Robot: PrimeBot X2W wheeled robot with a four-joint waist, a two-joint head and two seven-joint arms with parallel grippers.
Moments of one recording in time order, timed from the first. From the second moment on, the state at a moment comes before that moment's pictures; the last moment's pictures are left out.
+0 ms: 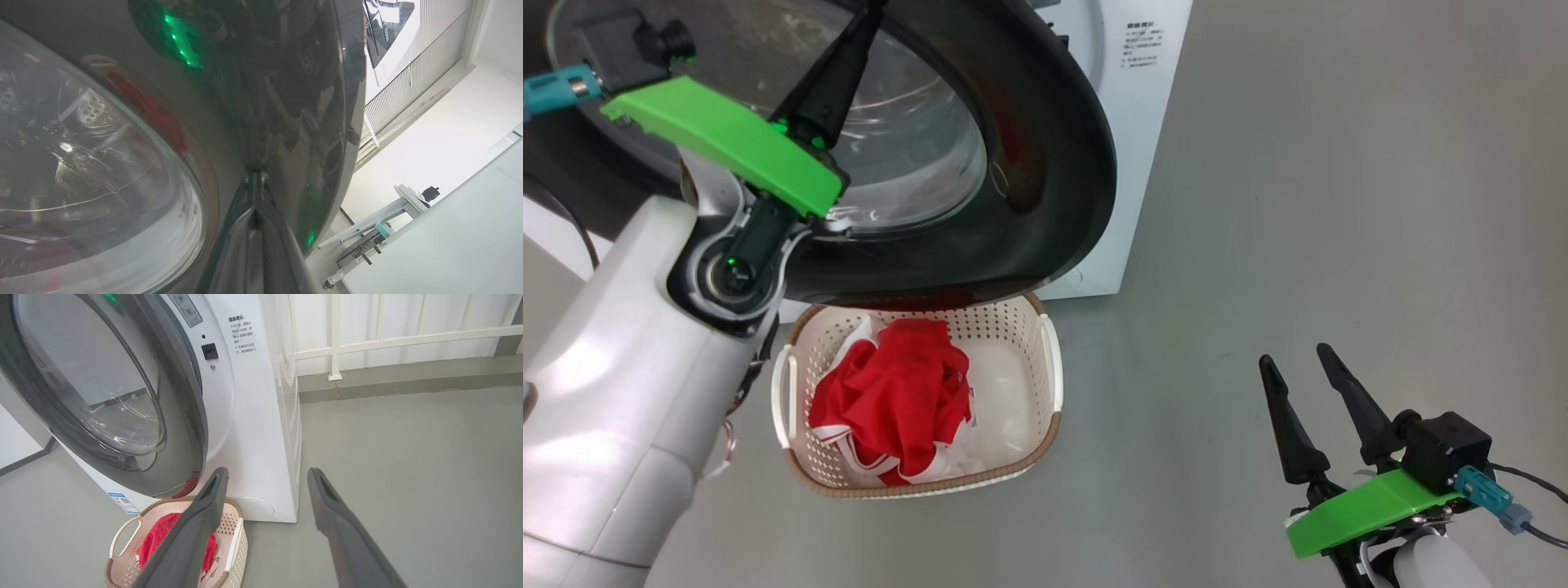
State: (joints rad) left arm -1.07 0.29 -0.58 0.56 -1.42 -0.12 0.00; right arm -0.12 -0.06 0.10 0.26 0.36 0.12 -0.26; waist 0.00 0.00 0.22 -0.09
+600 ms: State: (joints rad) left arm -0.91 0.34 -0.71 0.48 -1.47 -0.12 -0.12; right arm -0.11 -0.06 0.07 0.26 0.35 0.12 -0.26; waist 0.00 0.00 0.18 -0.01
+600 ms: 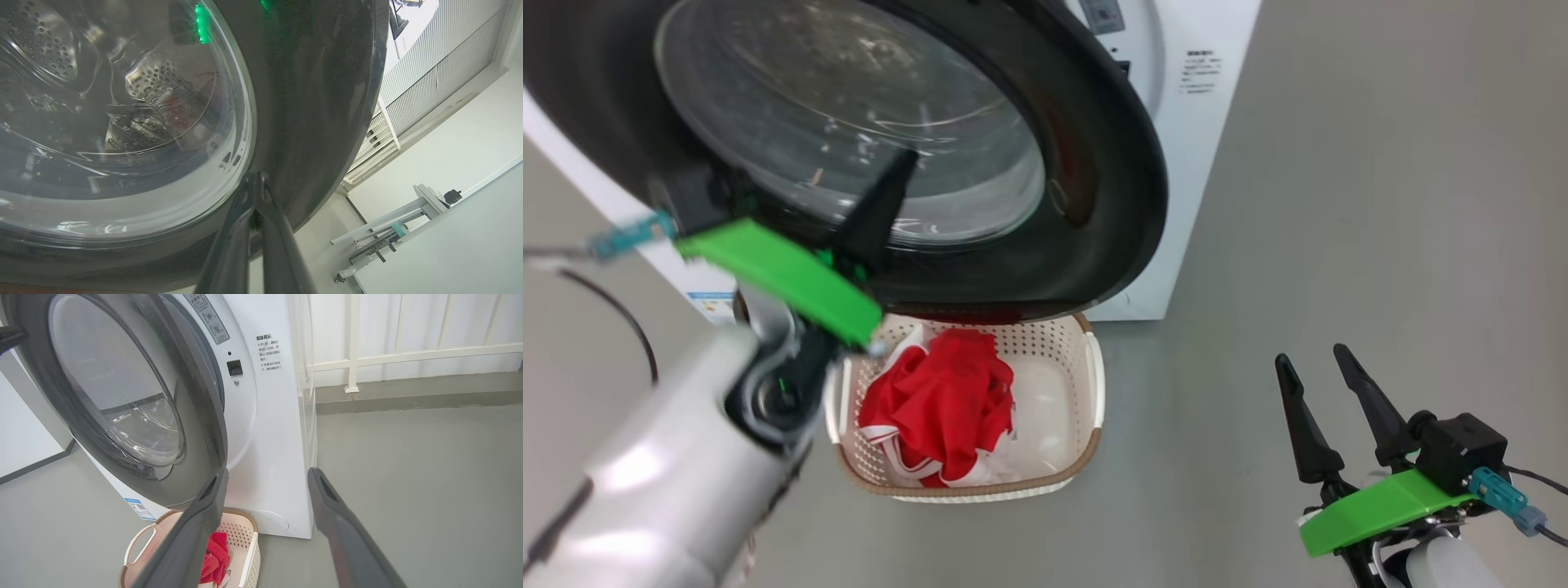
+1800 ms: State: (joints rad) left arm -0.24 0.42 -0.40 0.45 -1.16 -0.12 -0.25; right arm 0.02 -0.08 0.03 0.26 0.36 0.12 -0.26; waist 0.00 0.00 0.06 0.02
